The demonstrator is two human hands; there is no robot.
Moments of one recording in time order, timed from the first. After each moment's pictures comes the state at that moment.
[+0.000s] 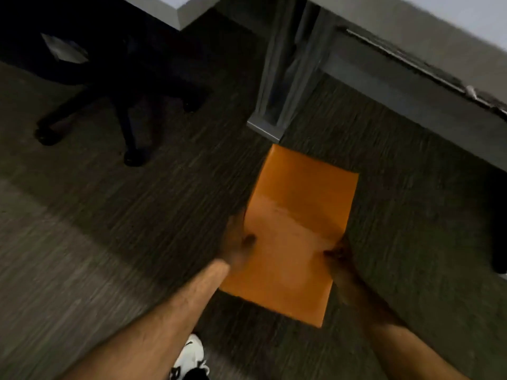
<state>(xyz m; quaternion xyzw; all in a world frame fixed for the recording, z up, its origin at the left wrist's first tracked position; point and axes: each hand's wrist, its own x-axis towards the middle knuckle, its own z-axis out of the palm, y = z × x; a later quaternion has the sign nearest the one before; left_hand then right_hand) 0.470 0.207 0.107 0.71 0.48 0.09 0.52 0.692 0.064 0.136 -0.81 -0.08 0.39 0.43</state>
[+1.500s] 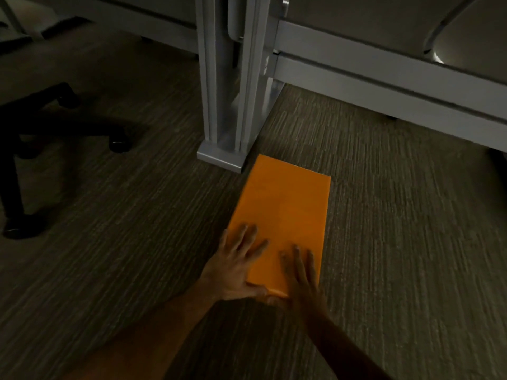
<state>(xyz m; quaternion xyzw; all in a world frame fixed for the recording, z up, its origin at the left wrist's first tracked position) 0.632 0.318 -0.145 0.98 0.16 -0.01 0.08 0.777 0.127 -0.142 -0.84 -0.51 0.18 0.04</state>
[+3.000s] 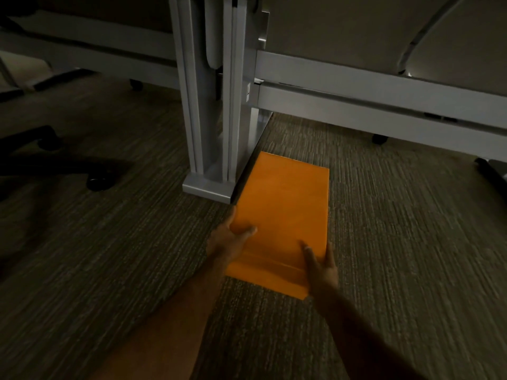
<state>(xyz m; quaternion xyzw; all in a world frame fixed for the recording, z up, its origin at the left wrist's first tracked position) 0.741 0.414 -0.150 0.74 0.47 0.14 0.45 0.870 0.211 -0.153 -0.76 -0.07 0.29 0.58</state>
